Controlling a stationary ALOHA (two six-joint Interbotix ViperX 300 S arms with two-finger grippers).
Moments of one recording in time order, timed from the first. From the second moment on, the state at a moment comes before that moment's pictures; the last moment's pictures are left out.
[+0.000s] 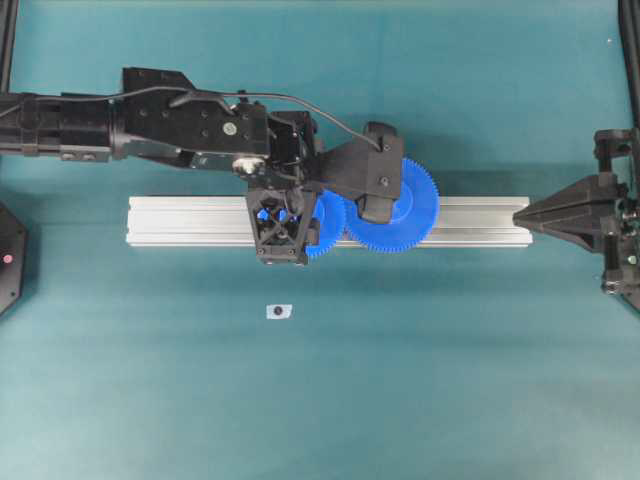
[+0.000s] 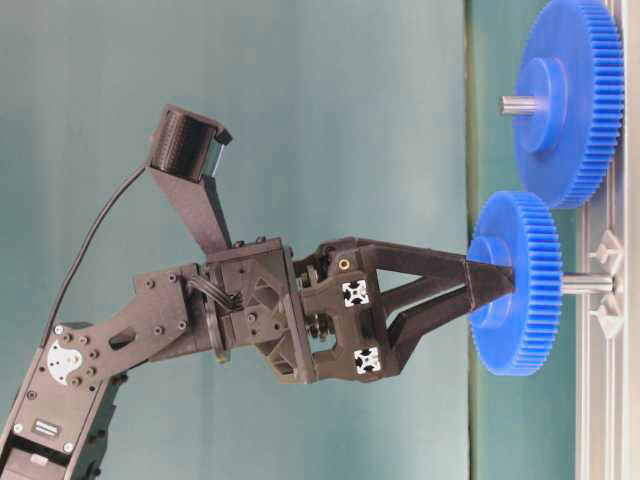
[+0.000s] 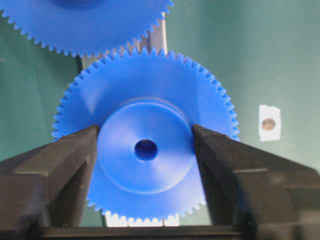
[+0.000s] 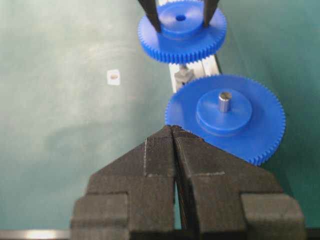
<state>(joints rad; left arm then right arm) 0.10 0.22 0.09 0.02 0.97 0.17 -0.04 -0.99 1.31 0.04 0.00 0.09</state>
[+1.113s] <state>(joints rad) 0.13 0.18 0.07 0.02 1.01 0.17 -0.04 -0.99 1.31 0.04 0.00 0.13</state>
